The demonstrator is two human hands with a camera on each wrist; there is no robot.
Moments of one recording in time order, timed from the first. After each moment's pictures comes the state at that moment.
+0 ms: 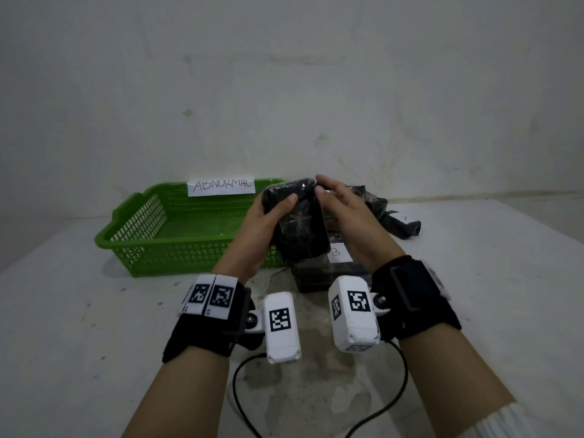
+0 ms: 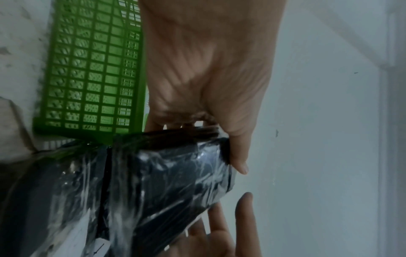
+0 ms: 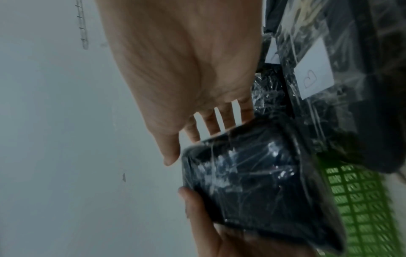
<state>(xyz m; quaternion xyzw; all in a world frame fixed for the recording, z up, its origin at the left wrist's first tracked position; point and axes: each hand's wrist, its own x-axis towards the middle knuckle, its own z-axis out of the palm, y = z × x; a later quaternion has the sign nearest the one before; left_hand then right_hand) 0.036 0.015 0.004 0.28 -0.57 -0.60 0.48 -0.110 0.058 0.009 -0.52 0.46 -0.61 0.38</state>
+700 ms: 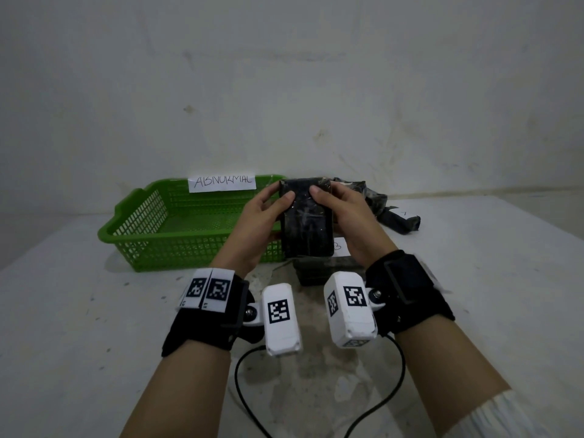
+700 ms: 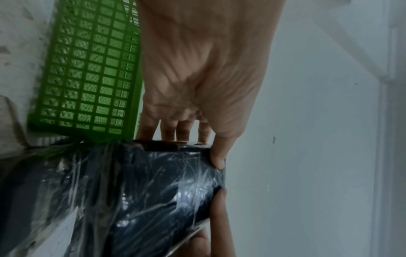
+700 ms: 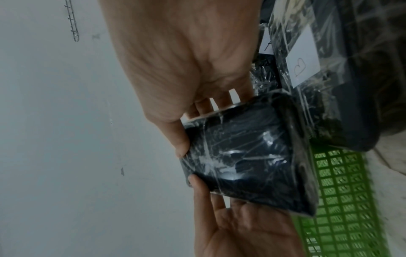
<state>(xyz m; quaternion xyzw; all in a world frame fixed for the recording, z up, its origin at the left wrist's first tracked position) 0.043 0.017 0.006 0.31 -0.59 -0.59 0.46 -0.098 0.062 0.009 -0.46 0.44 -0.65 0.41</state>
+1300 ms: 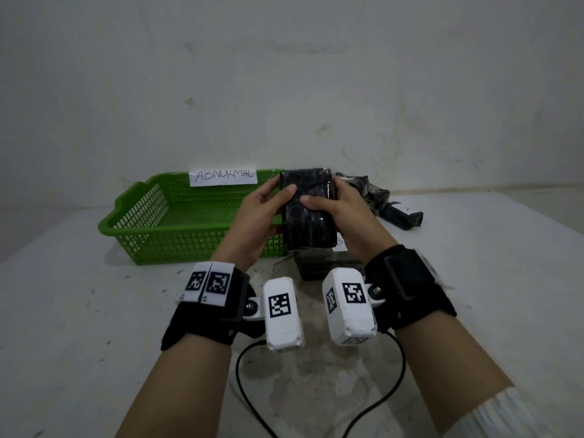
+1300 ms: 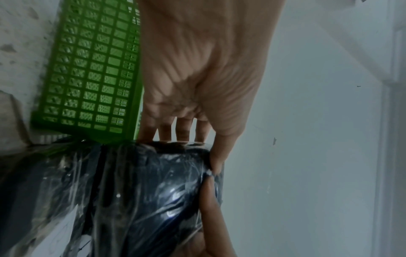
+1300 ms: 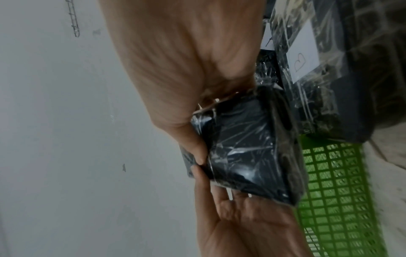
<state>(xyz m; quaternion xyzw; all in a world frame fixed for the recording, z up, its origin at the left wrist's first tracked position) 0.044 0.014 0.003 0.30 -0.57 -0.60 0.47 -0.093 0.061 0.007 -0.48 0.43 -0.63 0.42</state>
